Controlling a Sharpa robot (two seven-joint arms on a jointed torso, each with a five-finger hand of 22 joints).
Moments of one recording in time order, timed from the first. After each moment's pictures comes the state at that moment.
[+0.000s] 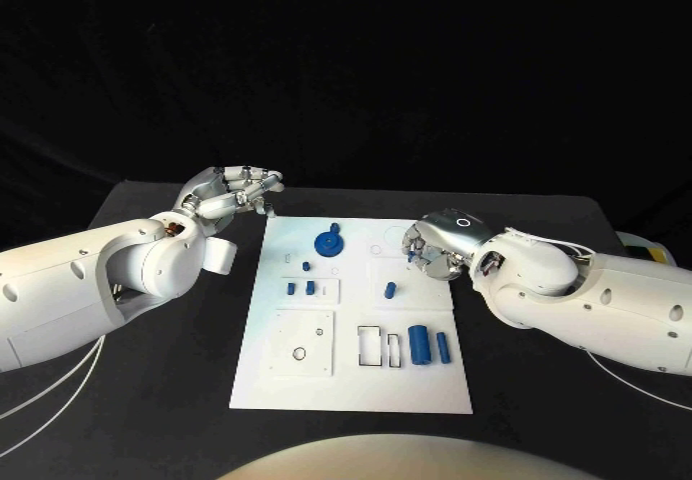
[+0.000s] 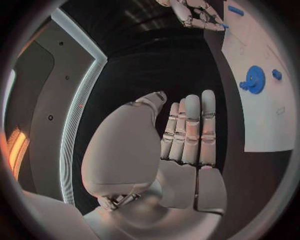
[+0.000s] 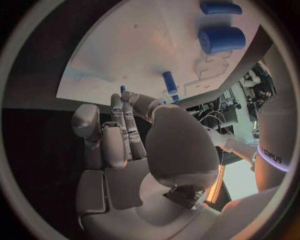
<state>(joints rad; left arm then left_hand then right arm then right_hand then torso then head) 1.16 -0.96 -0.02 1.51 -0.06 -0.23 0.39 1.47 -0.22 0.38 0.27 0.24 0.91 0.19 0.33 0.22 1.02 0.12 0.41 0.09 1.08 0.04 1.12 0.40 0.17 0.92 0.14 0.88 0.59 1.18 -0.83 -0.15 1.59 -1.76 -0.38 -0.21 1.29 -0.13 0.67 -0.14 0.19 1.06 0.14 0.25 0.33 1.23 0.09 0.18 0.11 1.47 -0.01 1.39 1.04 0.14 1.26 0.09 1.09 1.18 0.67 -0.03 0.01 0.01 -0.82</state>
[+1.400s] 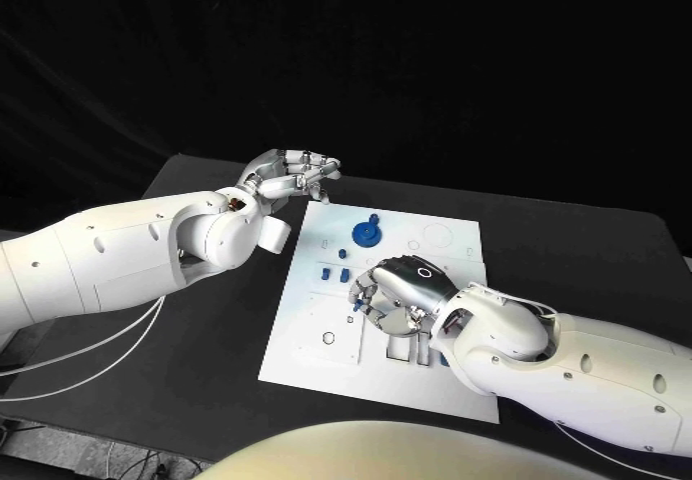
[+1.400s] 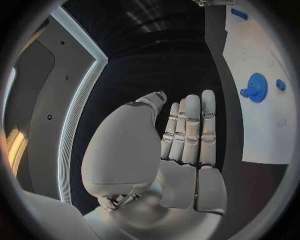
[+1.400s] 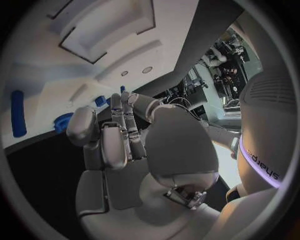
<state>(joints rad) 1.16 -0.92 -0.02 1.51 -0.06 -0.23 0.38 1.47 -0.22 0.38 0.27 0.24 0.91 0.19 0.33 0.22 1.02 0.12 0.41 0.09 1.08 0.04 1.12 0.40 0.17 0.92 0.14 0.87 0.59 1.06 -0.64 -0.16 1.70 -1.69 -0.44 -0.14 1.29 -0.13 0.67 -0.14 0.18 1.07 0.14 0.25 0.34 1.23 0.09 0.17 0.11 1.47 -0.01 1.39 1.04 0.12 1.30 0.09 1.15 1.23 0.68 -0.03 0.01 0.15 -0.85</state>
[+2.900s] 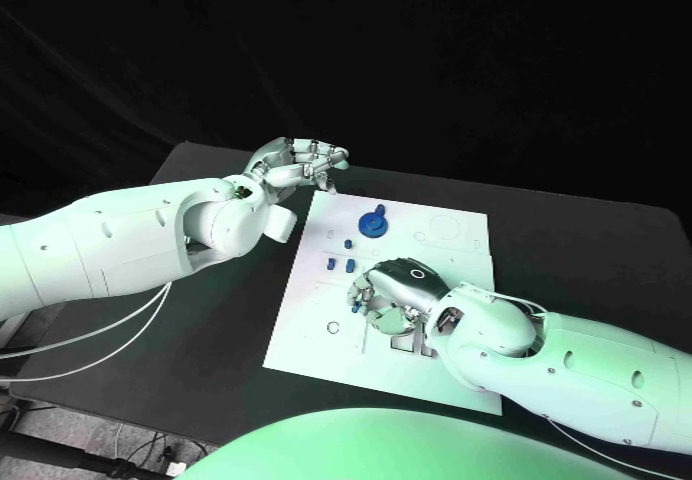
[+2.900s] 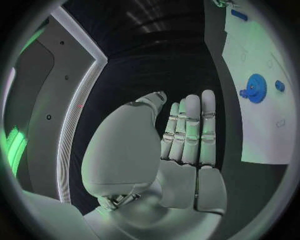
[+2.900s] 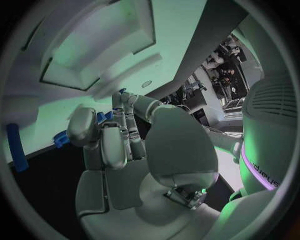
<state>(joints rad) 1.16 -0.93 -0.02 1.51 -0.06 -0.23 0.37 1.47 -0.22 0.38 0.27 0.24 0.91 0.19 0.32 0.22 1.02 0.12 0.41 0.09 1.08 0.04 1.12 0.40 0.17 0.92 0.14 0.87 0.59 1.03 -0.59 -0.16 1.64 -1.70 -0.40 -0.13 1.28 -0.12 0.67 -0.14 0.17 1.06 0.14 0.25 0.34 1.25 0.07 0.17 0.12 1.47 -0.01 1.39 1.04 0.12 1.30 0.09 1.15 1.24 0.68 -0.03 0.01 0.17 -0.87</state>
